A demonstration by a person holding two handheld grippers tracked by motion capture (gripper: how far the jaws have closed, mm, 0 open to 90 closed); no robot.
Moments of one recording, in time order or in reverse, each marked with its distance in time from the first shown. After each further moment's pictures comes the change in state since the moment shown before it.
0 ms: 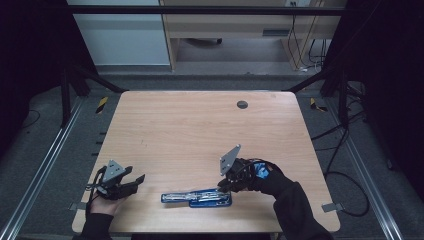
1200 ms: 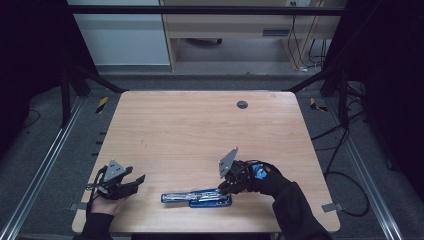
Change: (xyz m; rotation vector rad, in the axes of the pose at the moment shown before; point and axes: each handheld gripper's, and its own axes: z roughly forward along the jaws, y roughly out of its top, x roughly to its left) left arm 0.000 0.000 0.002 0.007 0.002 -0.002; right arm -0.004 -0.006 0.013 0.034 0.028 -0.006
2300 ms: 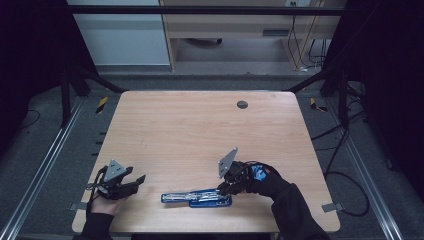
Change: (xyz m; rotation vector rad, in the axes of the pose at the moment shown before) left arm 0.000 0.000 0.000 0.003 -0.005 0.003; right arm -0.001 -0.001 0.005 -0.009 0.002 0.024
